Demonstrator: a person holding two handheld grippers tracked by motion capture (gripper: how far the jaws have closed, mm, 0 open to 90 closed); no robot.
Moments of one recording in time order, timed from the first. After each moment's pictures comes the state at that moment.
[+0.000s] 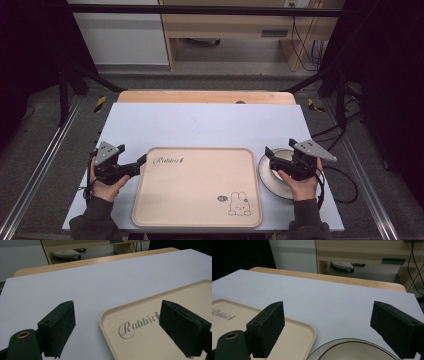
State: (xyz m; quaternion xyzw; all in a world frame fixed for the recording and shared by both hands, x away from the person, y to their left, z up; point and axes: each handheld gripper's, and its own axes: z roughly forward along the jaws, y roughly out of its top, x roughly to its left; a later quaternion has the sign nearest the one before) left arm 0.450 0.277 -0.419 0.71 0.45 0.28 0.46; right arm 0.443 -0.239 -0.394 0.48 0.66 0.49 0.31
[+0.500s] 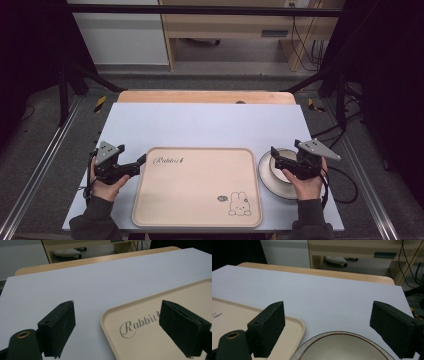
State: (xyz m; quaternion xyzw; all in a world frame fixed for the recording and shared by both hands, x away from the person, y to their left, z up) left arm 0.452 0.277 -0.420 0.71 0.46 0.28 0.46; right arm 0.445 -0.252 -0.397 0.50 0.66 0.46 0.31
